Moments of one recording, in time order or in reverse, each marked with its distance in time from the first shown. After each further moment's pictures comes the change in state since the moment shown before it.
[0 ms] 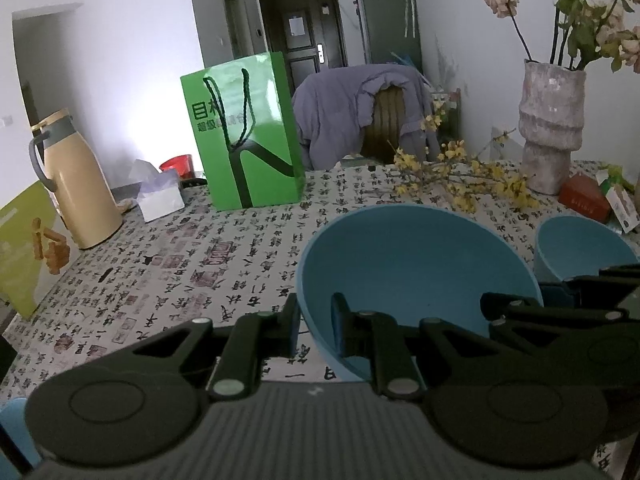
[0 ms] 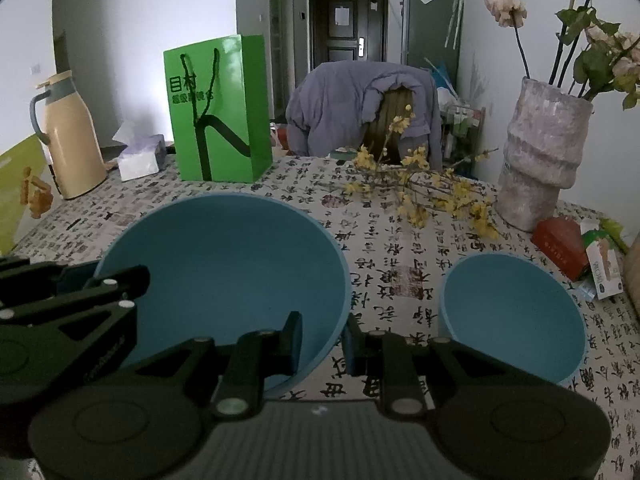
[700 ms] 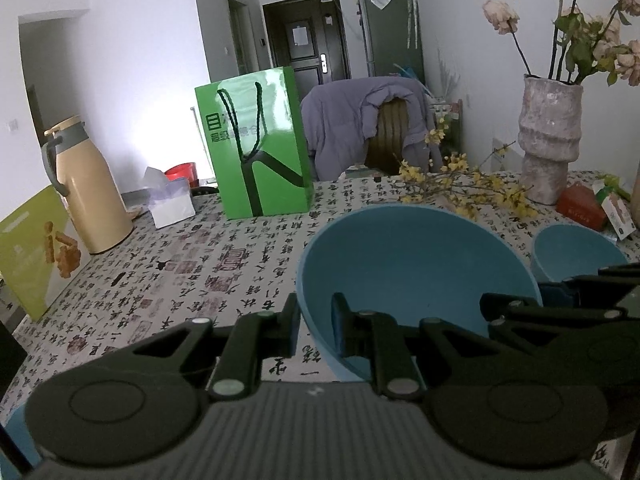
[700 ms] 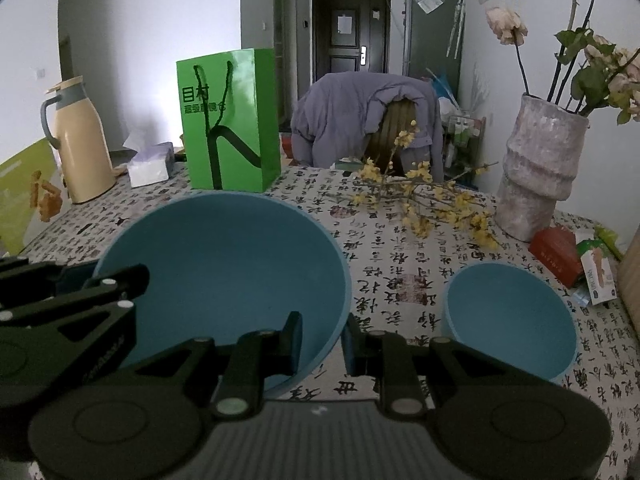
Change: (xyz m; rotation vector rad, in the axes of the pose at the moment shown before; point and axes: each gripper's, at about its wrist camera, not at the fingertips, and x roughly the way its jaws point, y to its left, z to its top) left arm -0.021 0.012 -0.002 -0.010 -0.027 0.003; right arm -0.020 0.015 0.001 -0.012 -0.021 -0.005
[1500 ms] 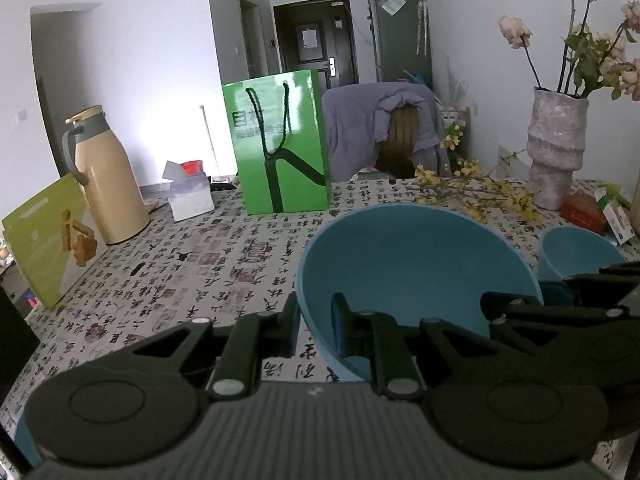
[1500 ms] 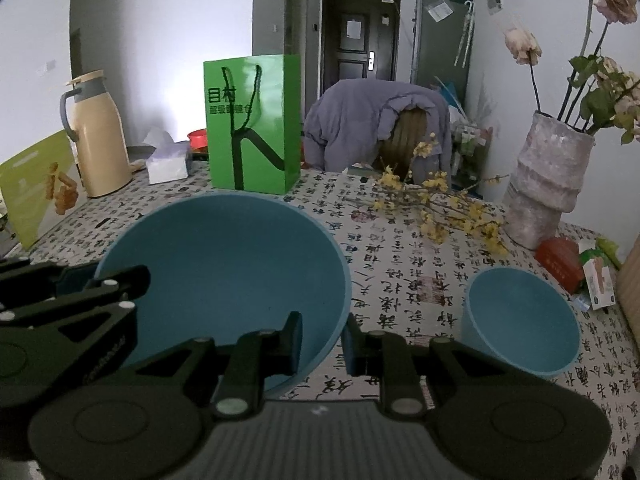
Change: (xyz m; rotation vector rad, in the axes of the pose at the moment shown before) left arm -0.025 0.034 -0.011 -0.036 -0.010 0.004; right arm -0.024 0.038 -0.002 -0.039 -0.013 -0.001
